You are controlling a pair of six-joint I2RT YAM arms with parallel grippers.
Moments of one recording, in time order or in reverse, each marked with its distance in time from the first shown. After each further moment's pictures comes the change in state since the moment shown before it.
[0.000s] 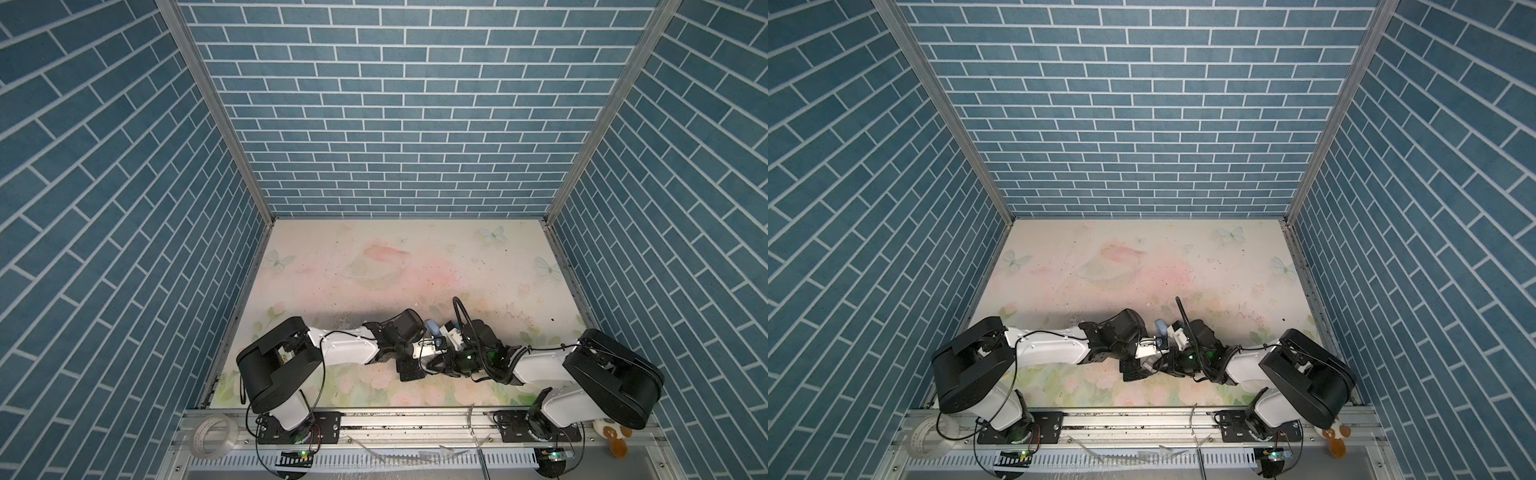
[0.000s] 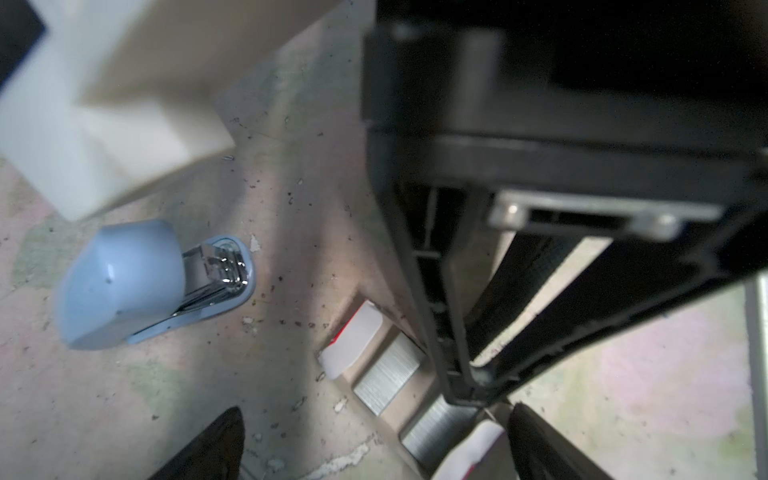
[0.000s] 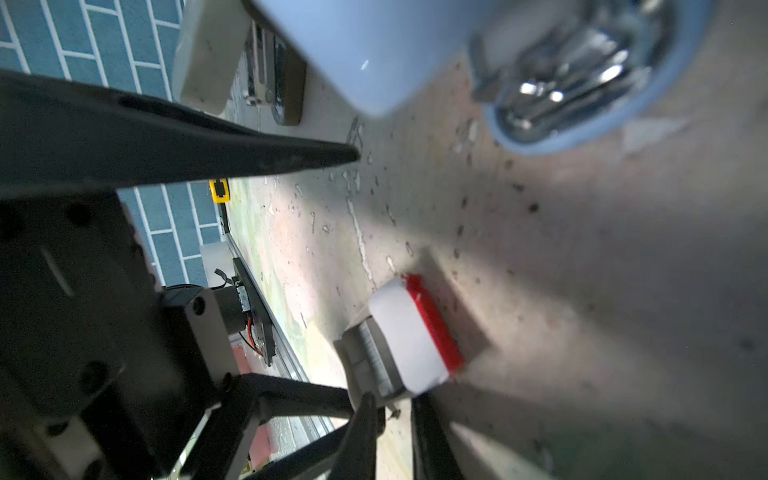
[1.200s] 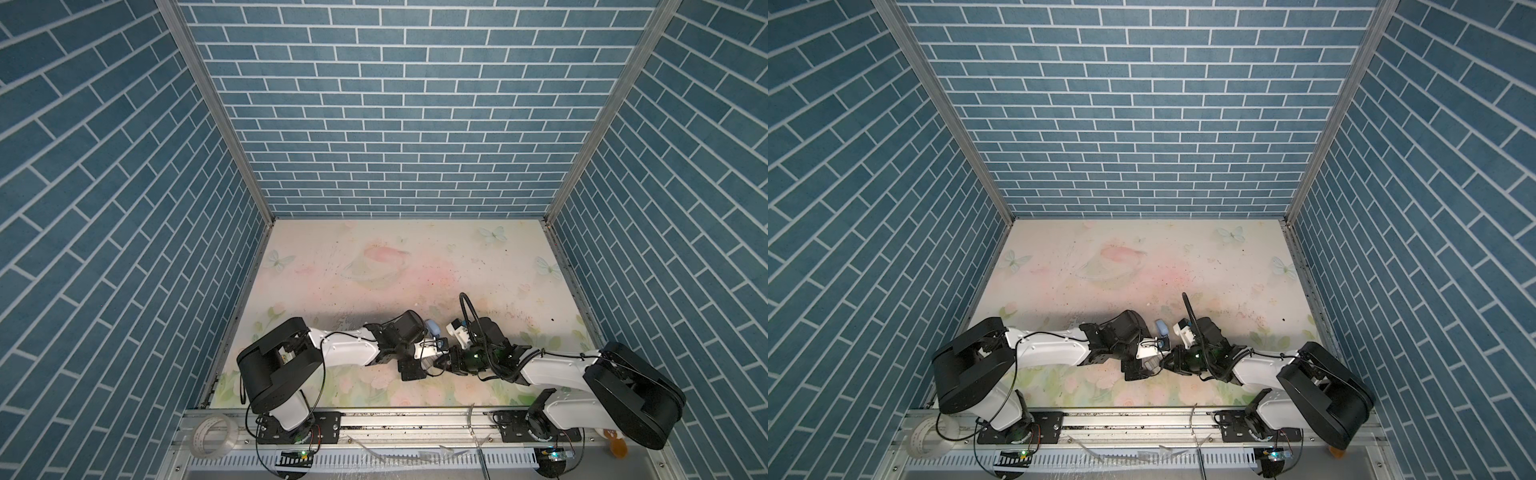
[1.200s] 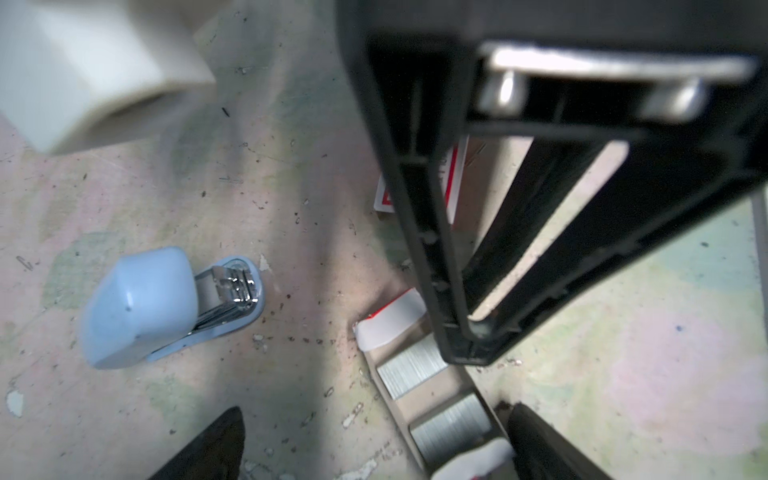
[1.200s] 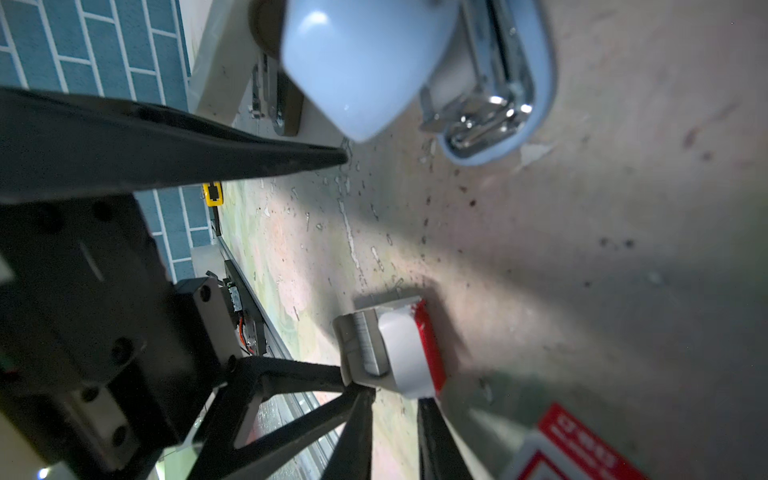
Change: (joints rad) left arm -0.012 0.001 -0.004 0.037 -0.028 0.021; right arm -0.063 -0.113 -0.005 -0.157 -0.010 -0.070
